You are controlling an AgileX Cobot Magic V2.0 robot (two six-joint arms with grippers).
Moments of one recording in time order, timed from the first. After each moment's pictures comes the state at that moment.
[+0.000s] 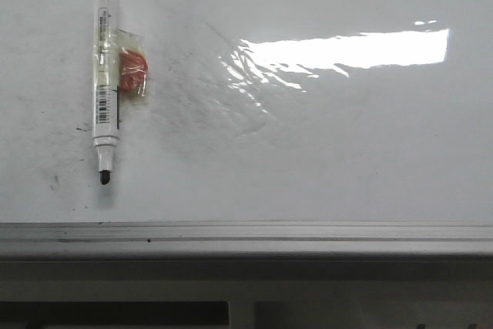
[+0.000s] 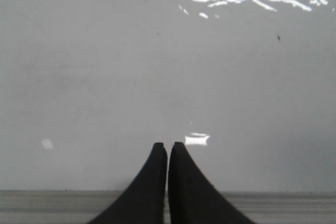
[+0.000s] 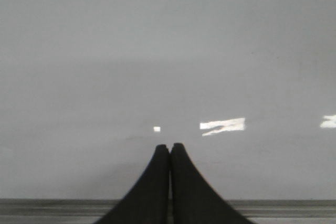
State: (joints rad) left arm -0.03 0.00 -0.01 -0.01 0.26 -0.04; right arm -0.07 -0.01 0.01 -0.08 0.33 0.09
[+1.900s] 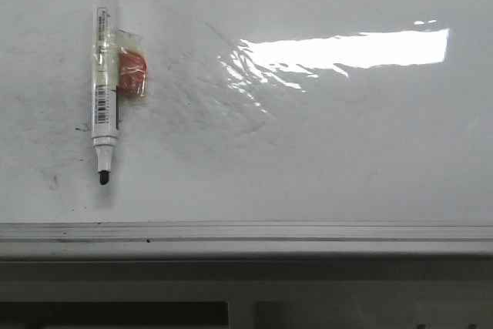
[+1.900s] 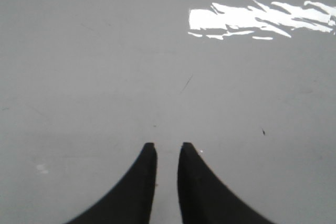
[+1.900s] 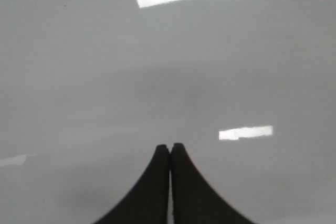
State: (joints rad) left arm -0.03 0.20 -0.14 -0.03 0.13 -0.04; right arm -0.07 0.24 -0.21 0.01 0.26 0.11
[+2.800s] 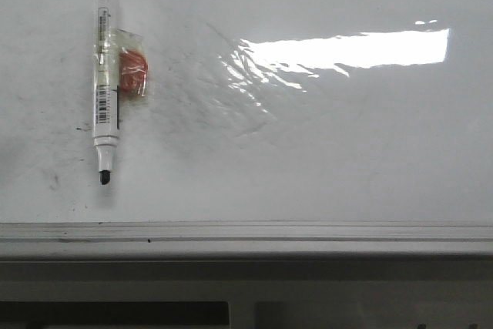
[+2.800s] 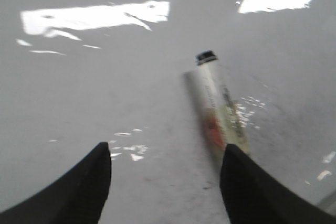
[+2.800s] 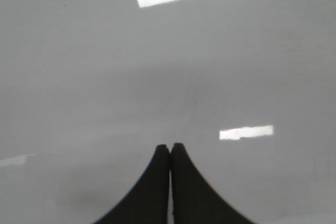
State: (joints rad) left arm -0.64 0.69 -0.19 -0.04 -0.31 -0.09; right arm -0.07 0.24 -0.21 0.01 0.26 0.11
